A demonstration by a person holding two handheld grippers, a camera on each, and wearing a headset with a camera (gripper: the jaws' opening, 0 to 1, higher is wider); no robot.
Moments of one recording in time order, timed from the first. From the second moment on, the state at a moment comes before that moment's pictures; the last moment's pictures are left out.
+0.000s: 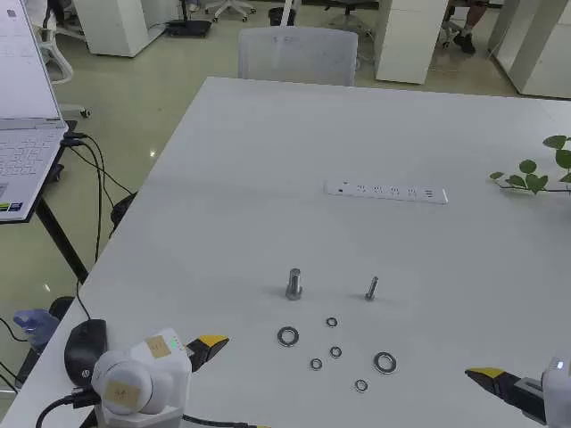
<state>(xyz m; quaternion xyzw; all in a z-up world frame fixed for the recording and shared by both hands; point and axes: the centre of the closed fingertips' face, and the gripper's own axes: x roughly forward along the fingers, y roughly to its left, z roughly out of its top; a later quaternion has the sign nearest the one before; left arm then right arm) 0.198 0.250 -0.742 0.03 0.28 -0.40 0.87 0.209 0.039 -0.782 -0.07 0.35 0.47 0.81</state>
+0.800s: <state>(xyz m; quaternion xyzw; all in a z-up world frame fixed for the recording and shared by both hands) 0.194 0.247 -0.745 0.03 0.28 -0.39 0.88 0.214 0.040 -0.782 -0.07 0.35 0.48 0.80</state>
